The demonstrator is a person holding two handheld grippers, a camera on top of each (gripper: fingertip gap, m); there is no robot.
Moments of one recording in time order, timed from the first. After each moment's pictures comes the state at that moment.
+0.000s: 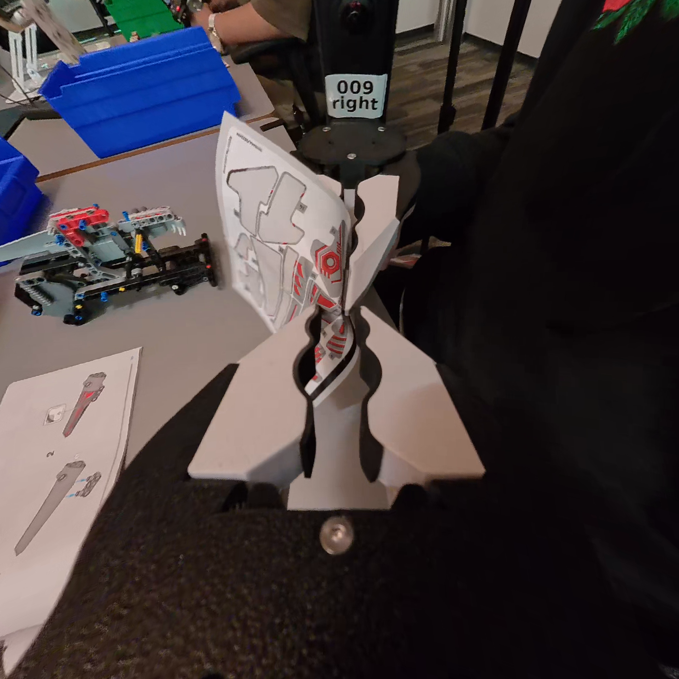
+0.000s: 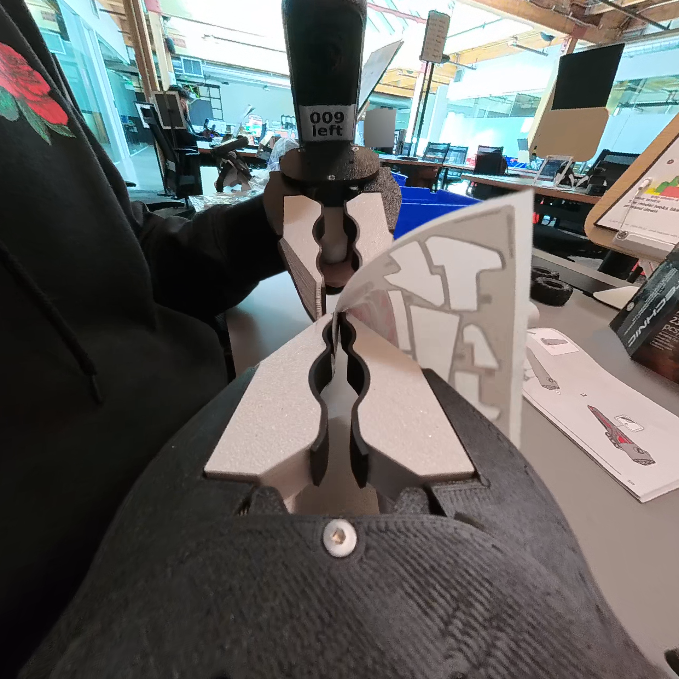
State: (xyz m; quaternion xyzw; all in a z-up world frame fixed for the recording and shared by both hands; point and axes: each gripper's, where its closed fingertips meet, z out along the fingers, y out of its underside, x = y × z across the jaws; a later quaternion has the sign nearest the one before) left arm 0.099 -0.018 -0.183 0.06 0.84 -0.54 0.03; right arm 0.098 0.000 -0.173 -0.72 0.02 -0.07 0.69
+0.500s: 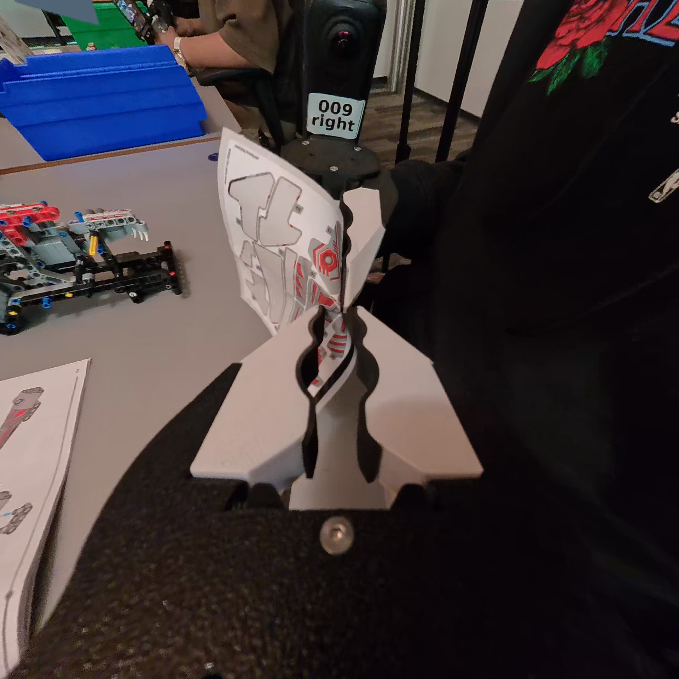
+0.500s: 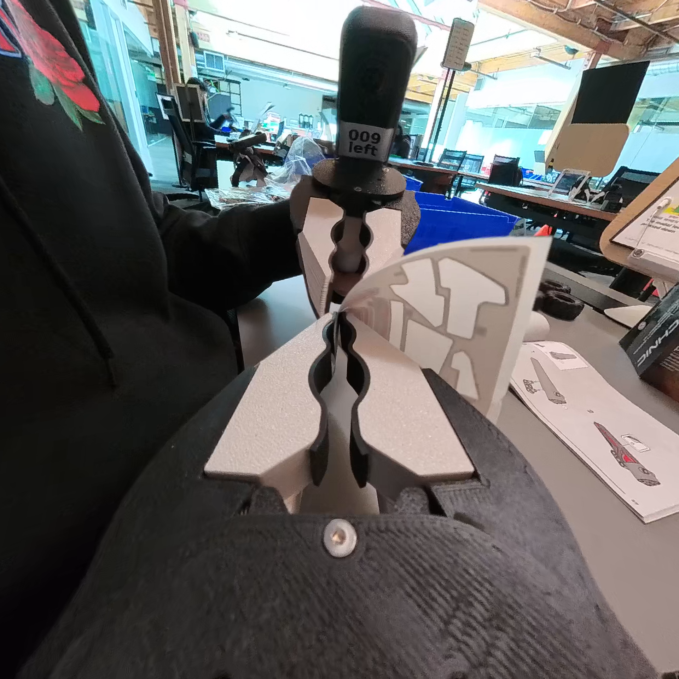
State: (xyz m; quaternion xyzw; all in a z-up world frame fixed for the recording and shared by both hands) left arm 0.088 -0.016 -0.183 0.06 0.82 -0.57 -0.04; right arm 0.089 0.000 -0.174 -0.72 -0.02 -0.08 0.69
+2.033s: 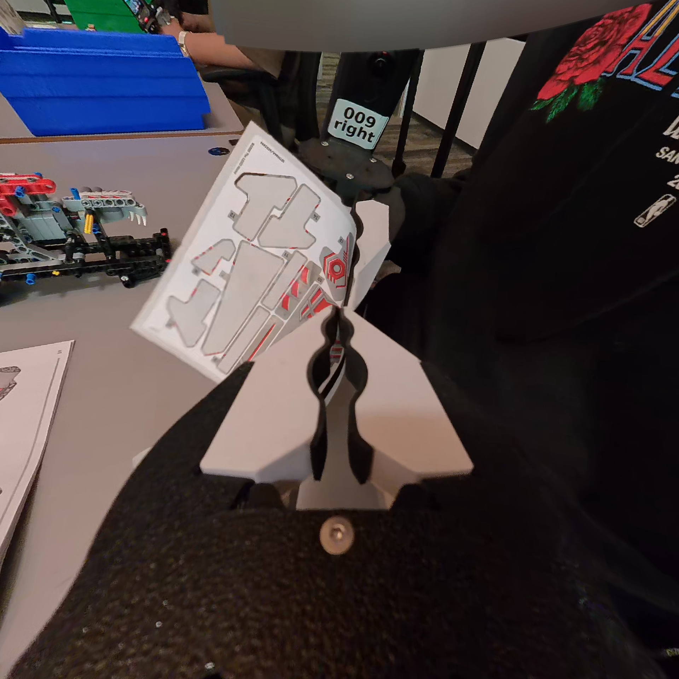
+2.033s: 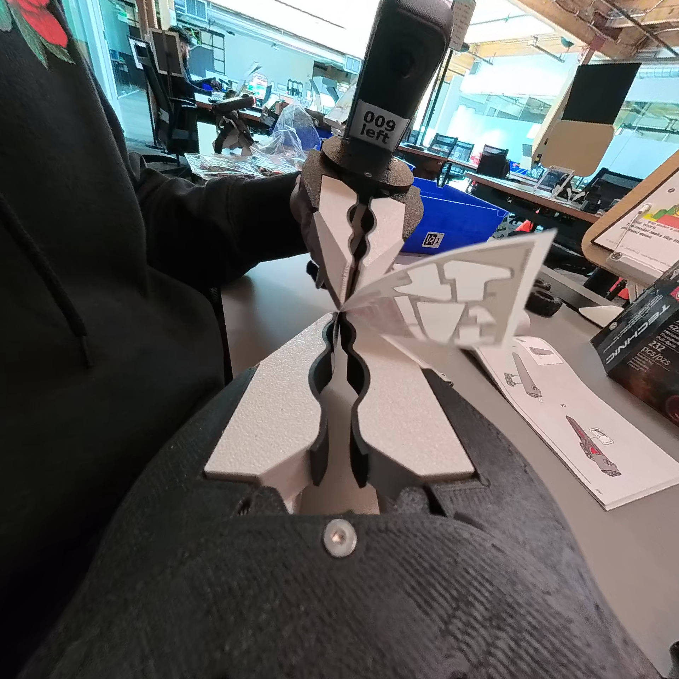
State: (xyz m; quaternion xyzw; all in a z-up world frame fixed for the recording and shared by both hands) left arm 0.093 -0.011 -0.183 0.03 0.81 -0.58 -0.07; right arm 0.092 0.001 -0.183 -0.73 -0.03 -0.12 0.67
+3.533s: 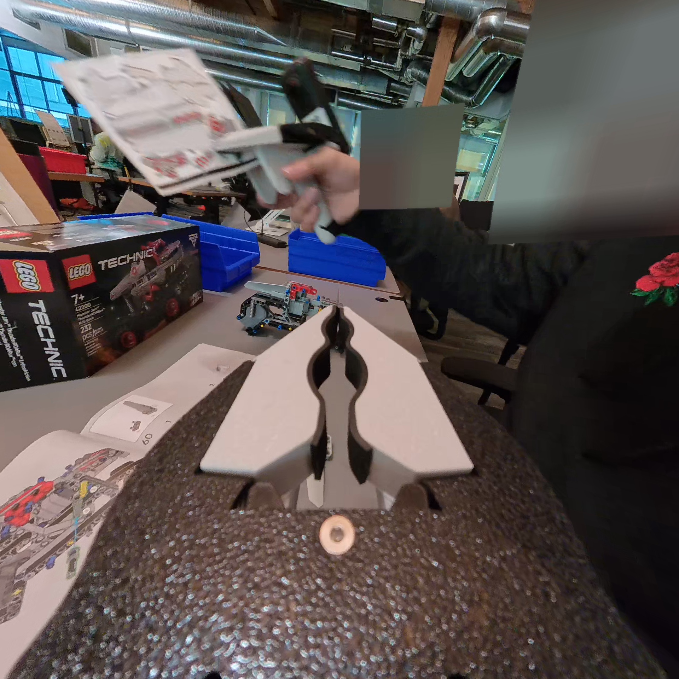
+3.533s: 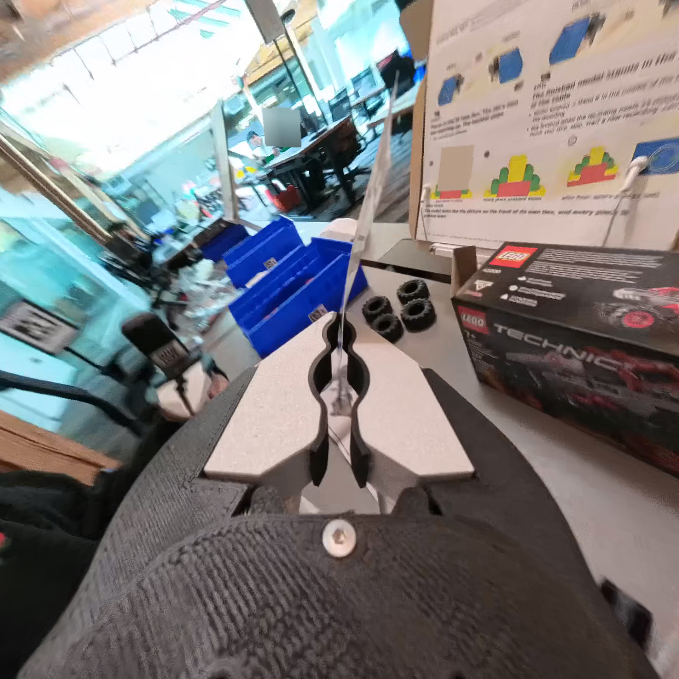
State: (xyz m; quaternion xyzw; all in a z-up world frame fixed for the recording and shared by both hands) left arm 0.184 0.107 -0.102 -0.18 0.64 -0.74 0.06; right arm 0.366 0.003 -0.032 -0.69 0.29 0.07 0.66
